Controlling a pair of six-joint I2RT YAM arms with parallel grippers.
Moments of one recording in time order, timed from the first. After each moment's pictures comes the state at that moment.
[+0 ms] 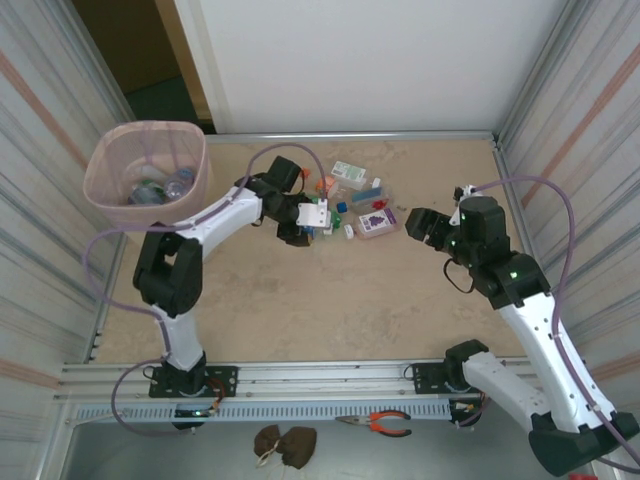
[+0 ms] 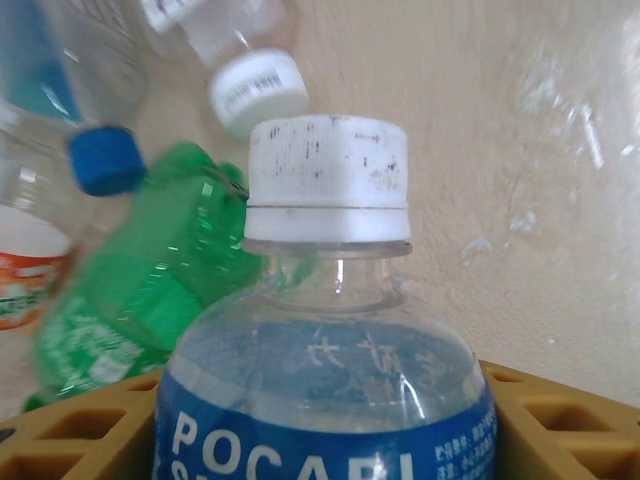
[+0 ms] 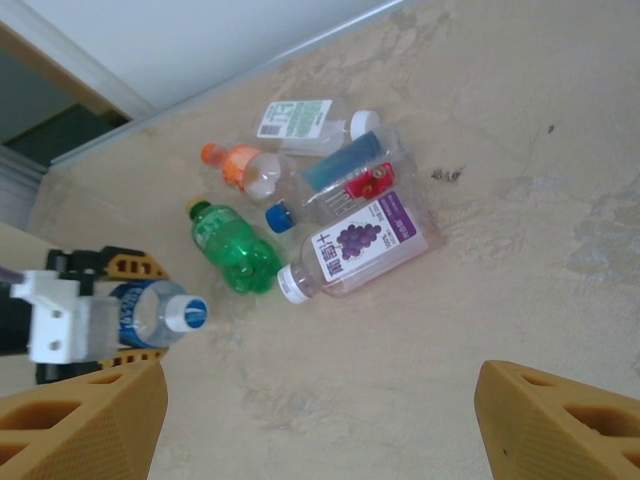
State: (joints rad) left arm -0.53 1.84 1.46 -0.72 0.33 1.15; right arm 0.35 0.82 1.02 -0.77 0.05 0.60
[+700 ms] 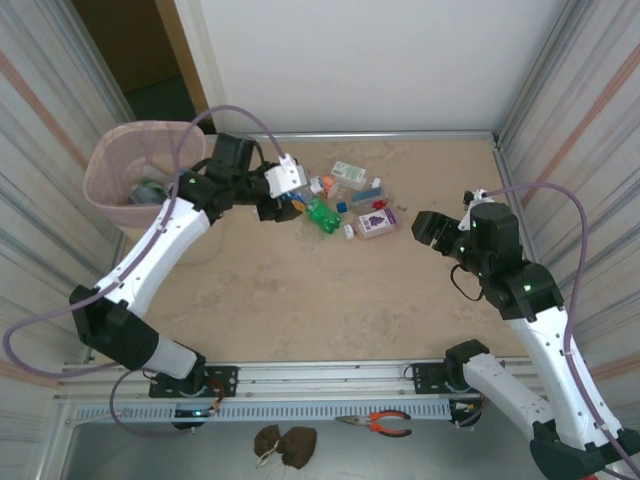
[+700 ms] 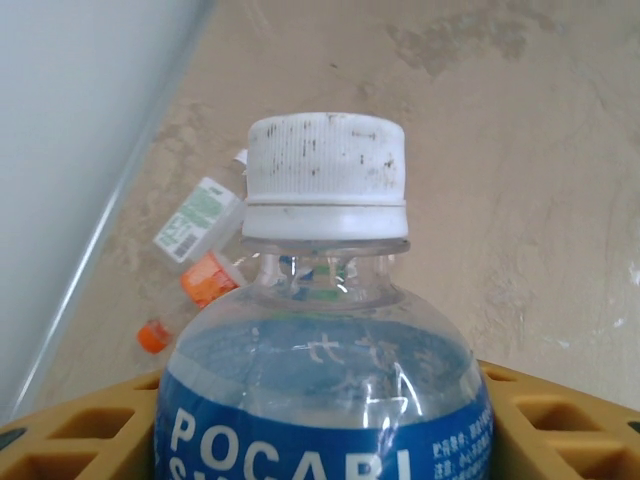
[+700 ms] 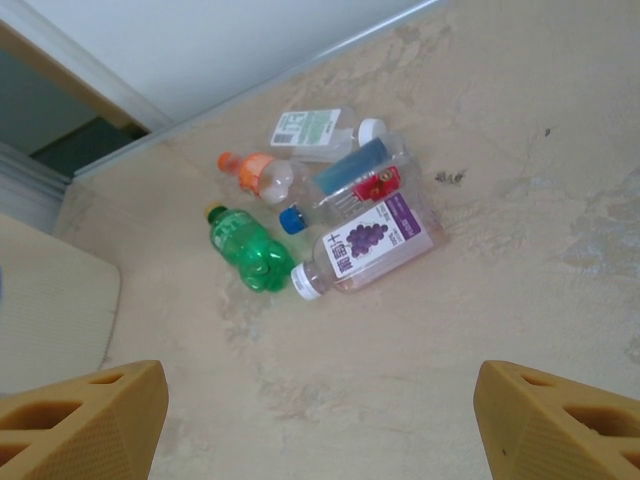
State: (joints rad) left arm -0.45 1.46 1.50 -0.74 0.45 0.75; right arm 0.35 0.77 1.06 -0.84 0.04 0.62
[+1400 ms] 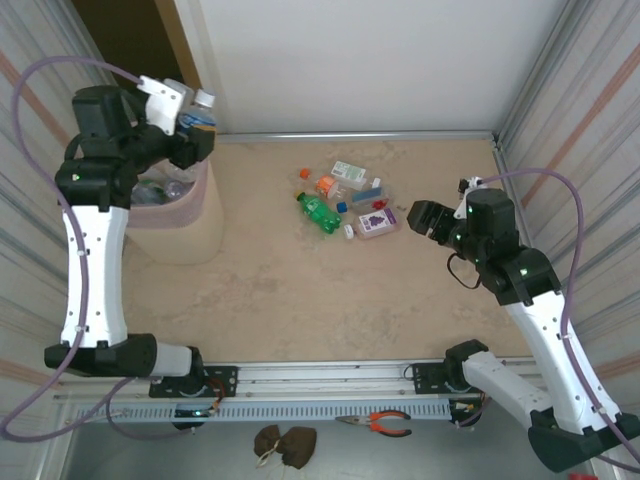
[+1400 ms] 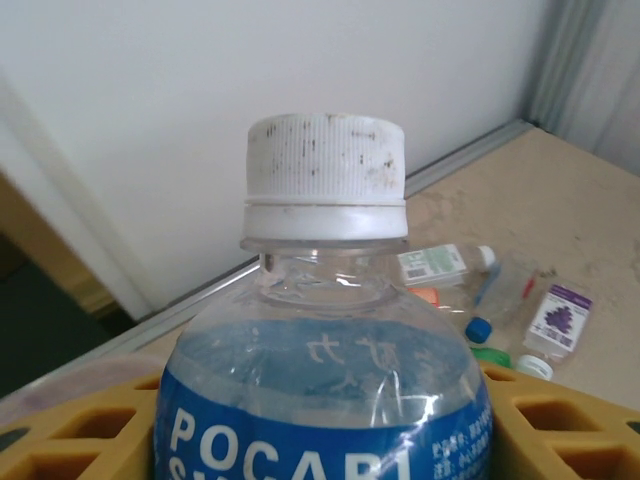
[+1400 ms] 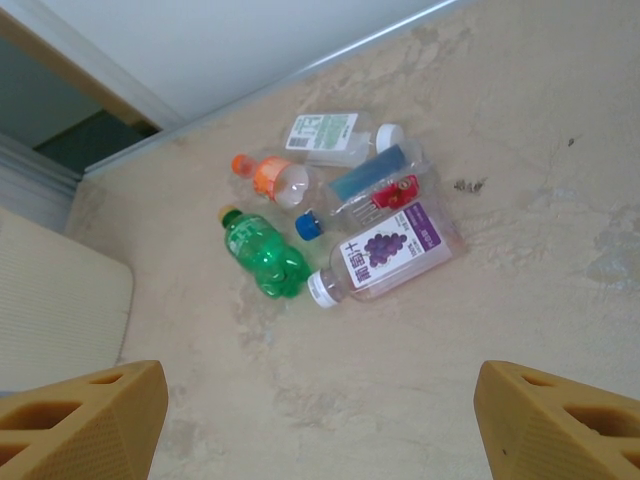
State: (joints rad) left arm 0.01 1.37 1.89 -0.92 0.46 0.30; right arm 0.35 0.86 1.14 -0.84 0.02 0.62
